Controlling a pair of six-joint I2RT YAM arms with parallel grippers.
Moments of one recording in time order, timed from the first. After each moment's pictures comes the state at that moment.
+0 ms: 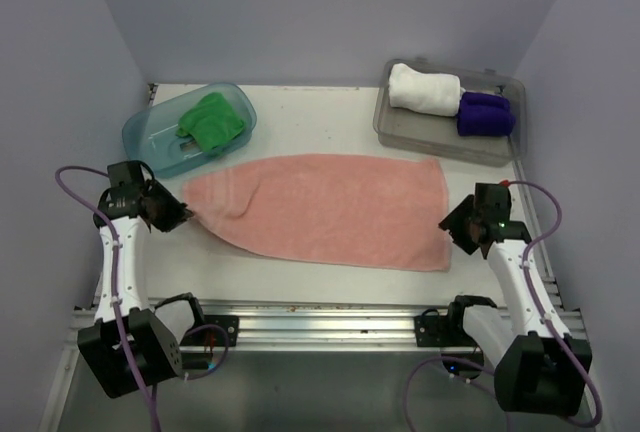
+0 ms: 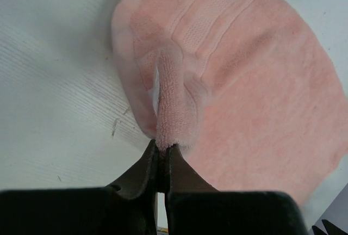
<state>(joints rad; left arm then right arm) 0.34 1.04 0.83 -0.82 0.23 -0.56 -0.08 0.91 0.60 -0.68 0.04 0.74</state>
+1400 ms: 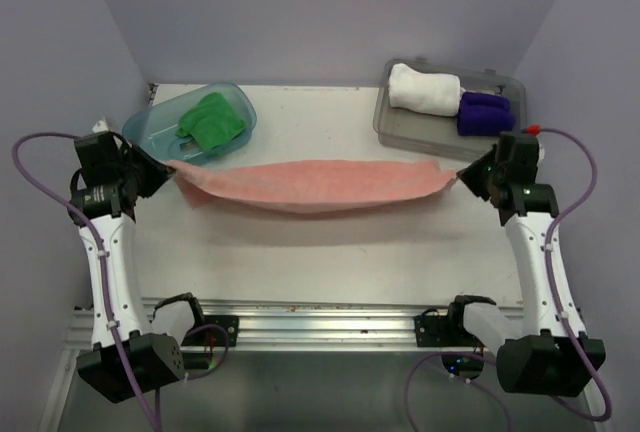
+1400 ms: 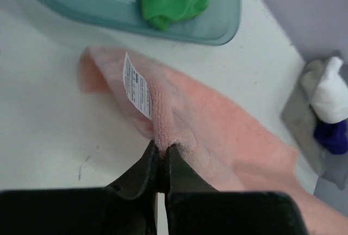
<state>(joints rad) 0.35 1.01 1.10 -0.83 0.25 -0.56 -0.08 1.03 1.00 -0.74 0.03 0.79</state>
